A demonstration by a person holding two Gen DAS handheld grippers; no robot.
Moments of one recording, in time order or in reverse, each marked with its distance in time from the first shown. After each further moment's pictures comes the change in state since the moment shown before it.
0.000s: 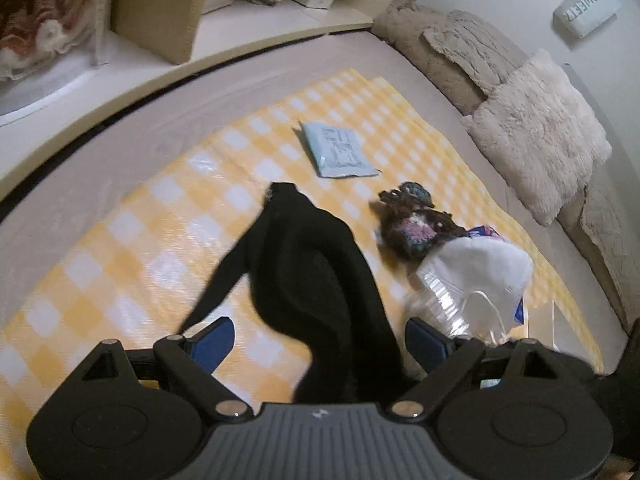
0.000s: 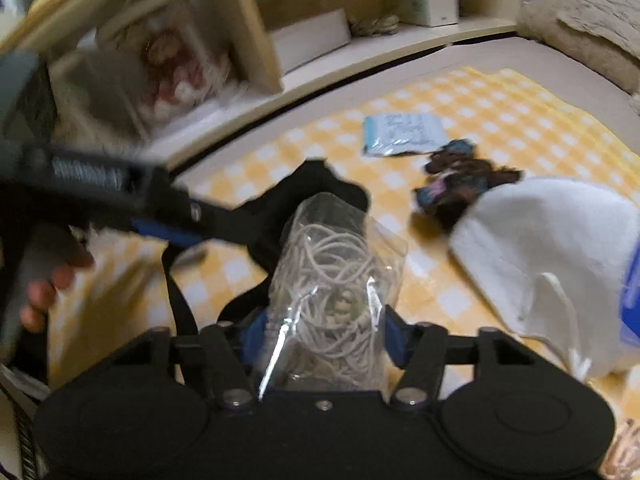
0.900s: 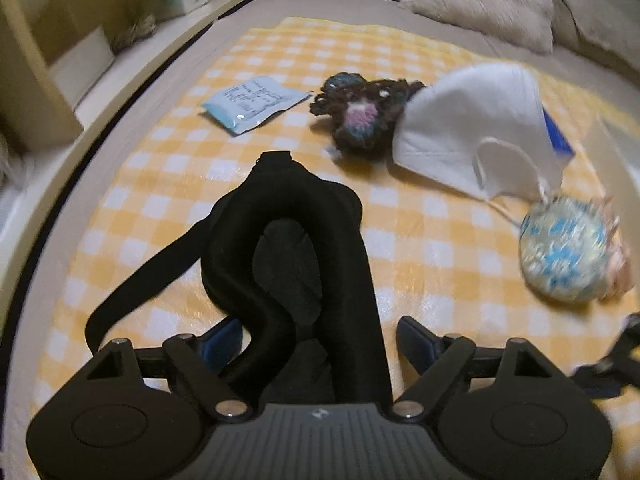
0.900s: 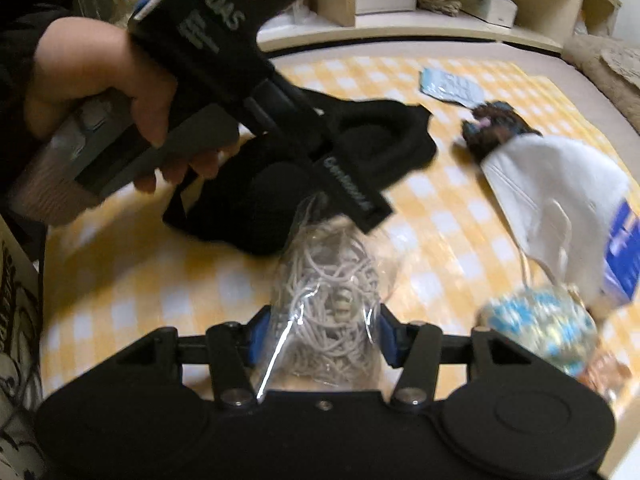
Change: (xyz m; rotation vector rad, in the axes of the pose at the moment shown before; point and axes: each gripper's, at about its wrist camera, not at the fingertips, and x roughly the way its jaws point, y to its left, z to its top) left arm 0.056 -0.070 -0.047 0.540 0.074 0.272; right arm -0.024 0.044 -0.072 -0.285 0.145 -0.078
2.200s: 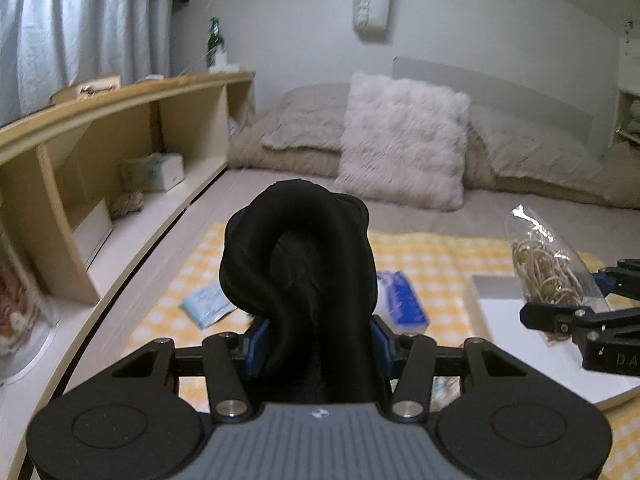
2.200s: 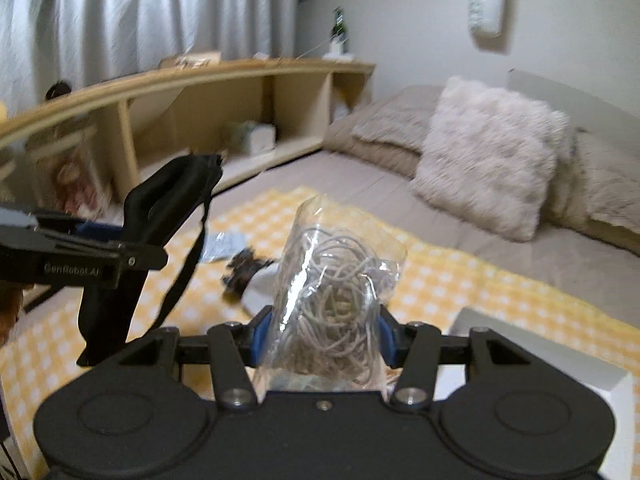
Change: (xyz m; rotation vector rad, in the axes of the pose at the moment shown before) left arm -0.171 -0.046 0.008 0.017 -0.476 -0.118; right arm -0.184 -0.046 -0.028 0.423 -0.411 -0.475
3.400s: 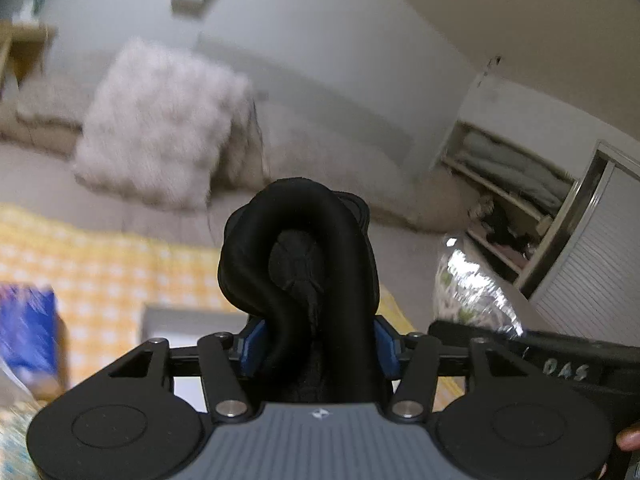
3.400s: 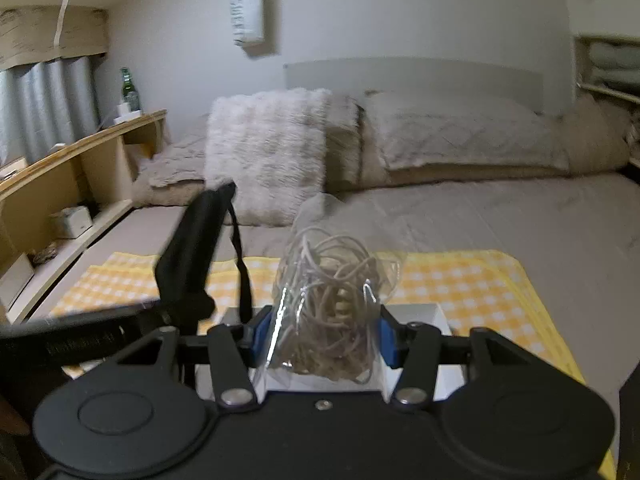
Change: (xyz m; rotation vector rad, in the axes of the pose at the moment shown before) left arm 0.106 -0.227 0.026 -0.093 -0.010 -0.660; right arm -0.094 -0.184 -0.044 0.390 -0.038 -0.396
